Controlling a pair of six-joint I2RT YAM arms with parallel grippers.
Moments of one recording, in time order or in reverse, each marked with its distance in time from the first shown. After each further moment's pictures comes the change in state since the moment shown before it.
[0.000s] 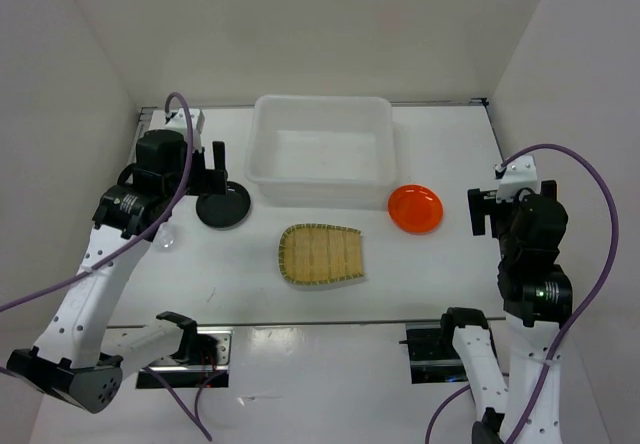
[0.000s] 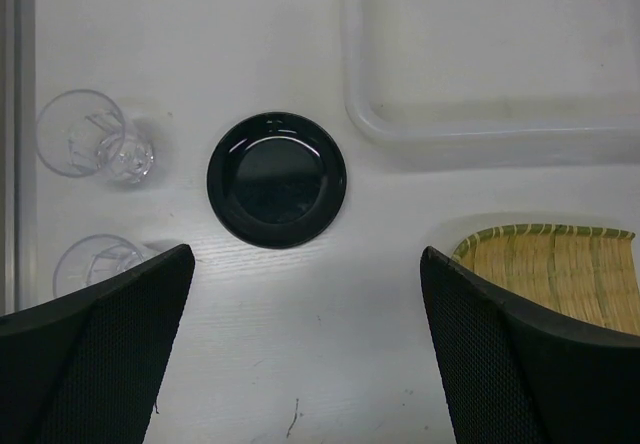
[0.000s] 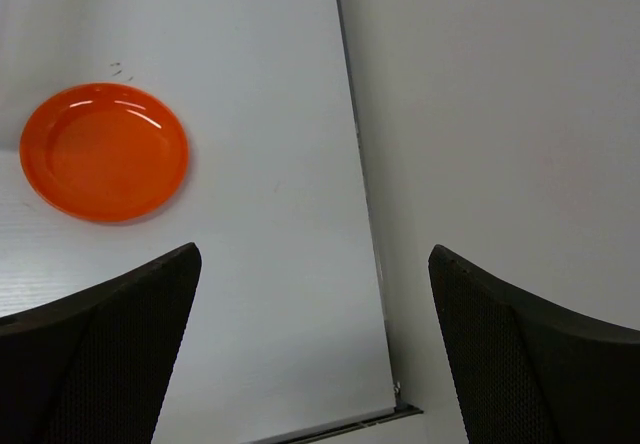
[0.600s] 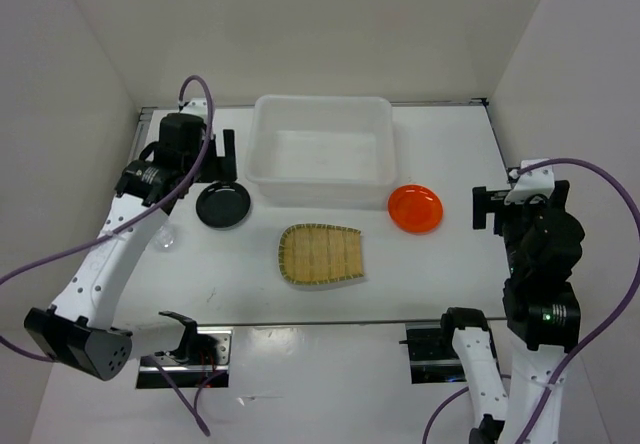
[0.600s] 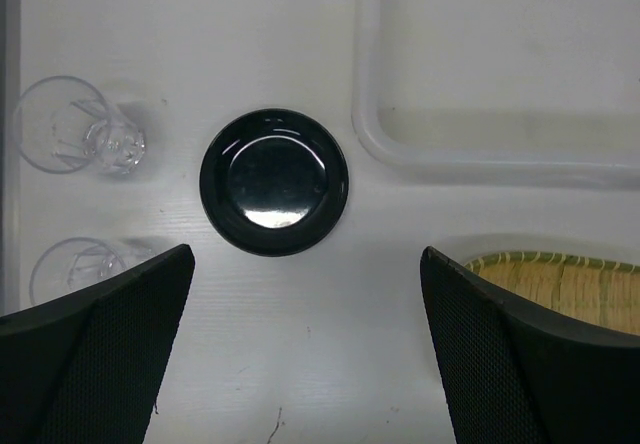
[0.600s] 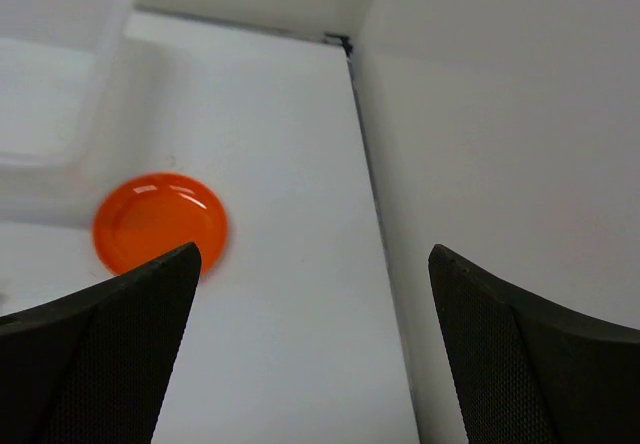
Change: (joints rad) left arm -0.010 0.155 0.058 -0.013 -0.045 -0.054; right arm 0.000 -0.064 0.026 0.076 -0.056 0.037
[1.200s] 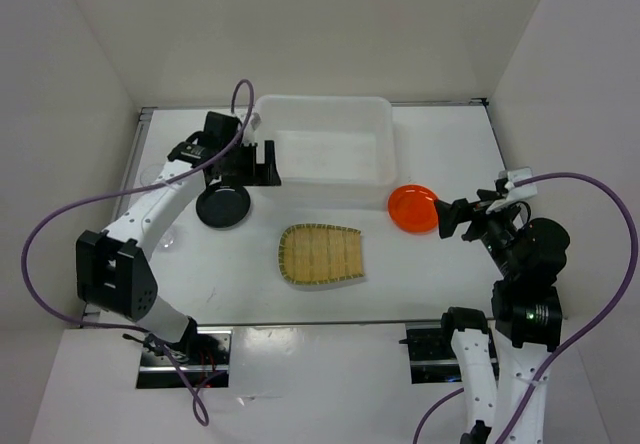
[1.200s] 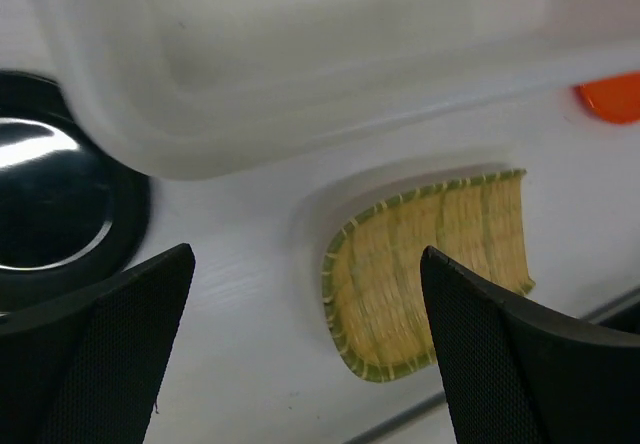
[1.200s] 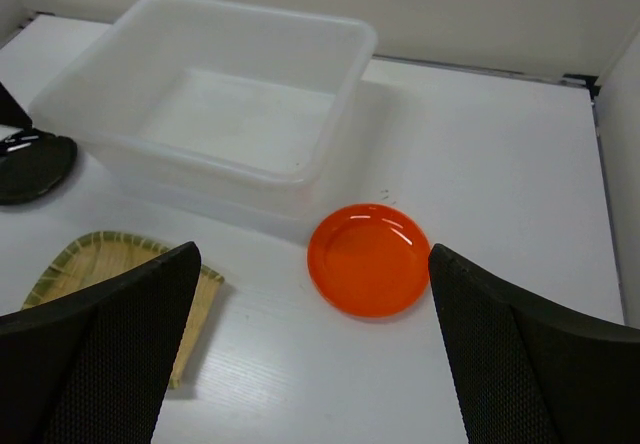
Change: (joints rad) left arm 0.005 0.335 0.010 0.124 0.416 -0.077; right arm -0.048 -0.087 -0.161 0.146 -0.518 0.309
